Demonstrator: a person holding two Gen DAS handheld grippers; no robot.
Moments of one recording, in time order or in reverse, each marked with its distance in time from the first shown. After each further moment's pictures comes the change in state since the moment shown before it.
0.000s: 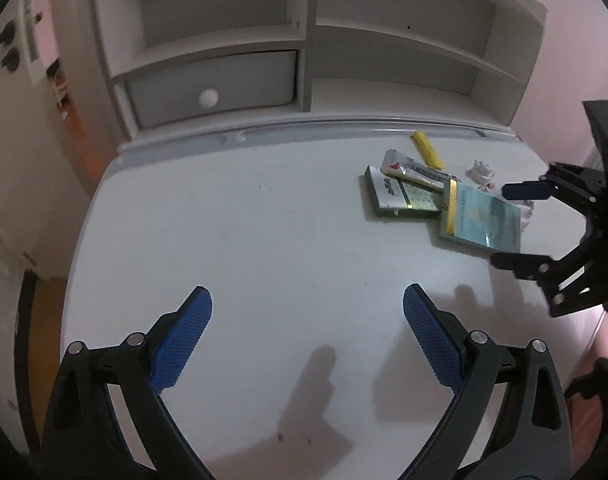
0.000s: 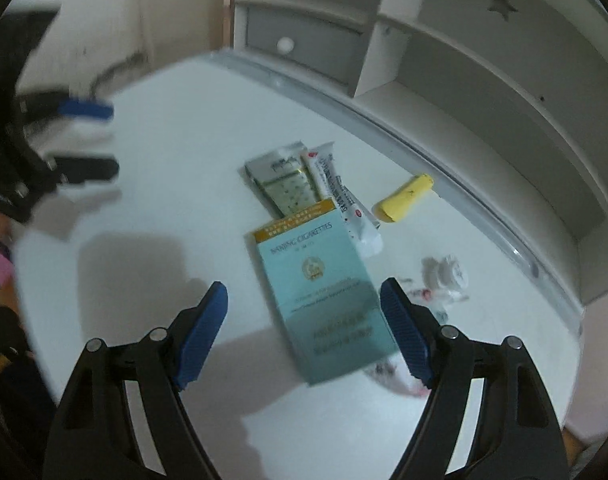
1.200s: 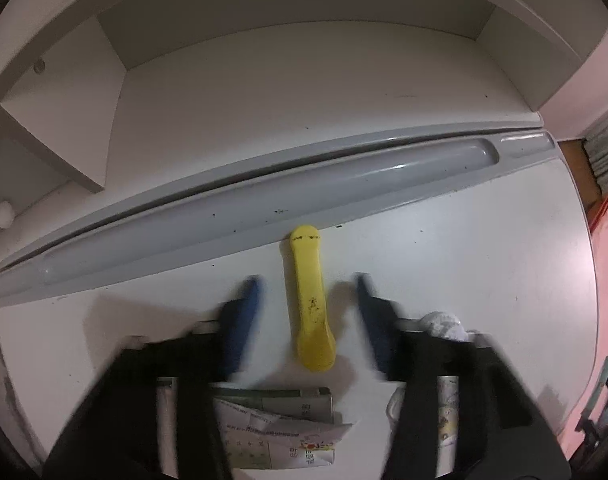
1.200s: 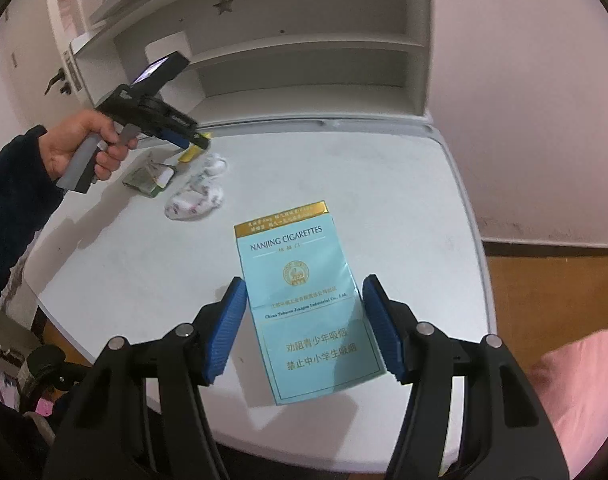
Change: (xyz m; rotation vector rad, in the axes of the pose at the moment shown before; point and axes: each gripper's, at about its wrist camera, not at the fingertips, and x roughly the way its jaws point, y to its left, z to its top) left arm 0.170 -0.144 0.170 0.040 0.384 -0.046; right arm -0.149 -0.122 -0.224 0.612 -0.128 -0.088
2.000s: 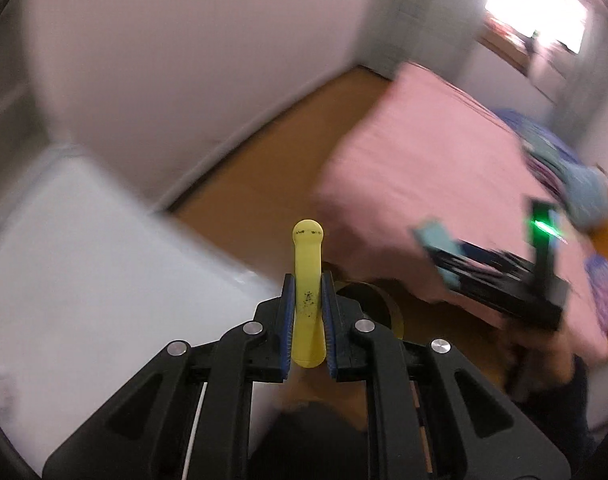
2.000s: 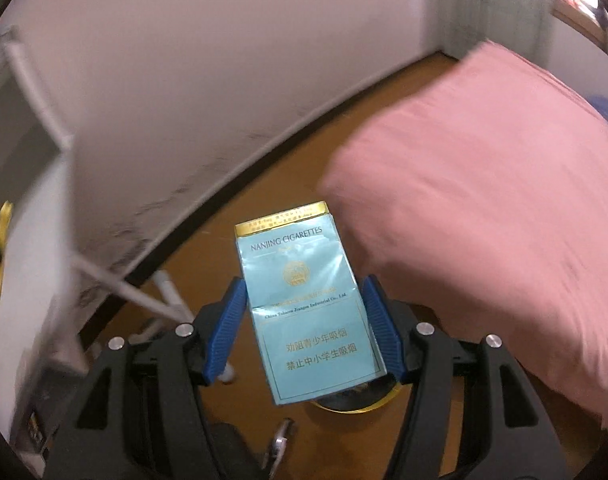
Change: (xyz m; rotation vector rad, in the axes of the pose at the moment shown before) left arm -0.072 -0.448 -0.211 0.706 -0.179 -0.515; right arm -0.113 -0.226 -0.234 0.809 -0.028 -0.592
